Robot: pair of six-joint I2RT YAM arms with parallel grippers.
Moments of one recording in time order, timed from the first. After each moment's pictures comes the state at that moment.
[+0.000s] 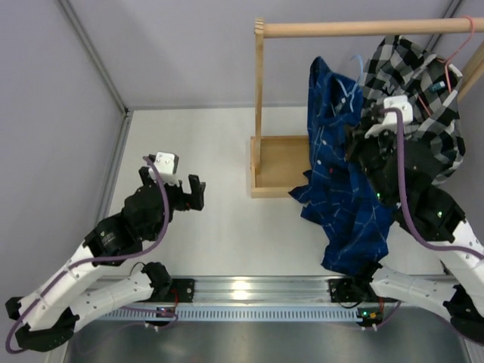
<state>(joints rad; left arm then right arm) -0.91 0.66 0.99 -0.64 -0.61 -0.26 0.84 0.86 1.34 -0.45 0.63 -0.02</state>
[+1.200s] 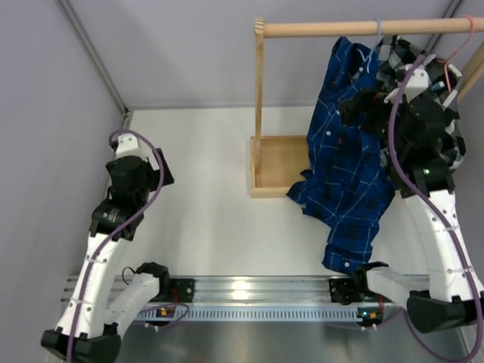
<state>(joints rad) -0.31 0.79 1.02 -0.65 -0.38 -0.29 0.16 1.13 1.44 -0.37 -0.04 0.20</state>
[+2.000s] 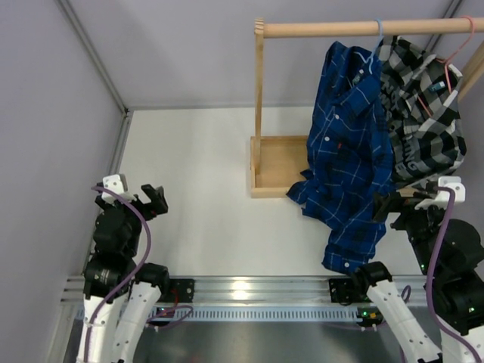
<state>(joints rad) -0.17 0.31 0.74 -0.59 -0.25 -0.25 0.25 0.34 1.10 -0.90 0.24 0.08</state>
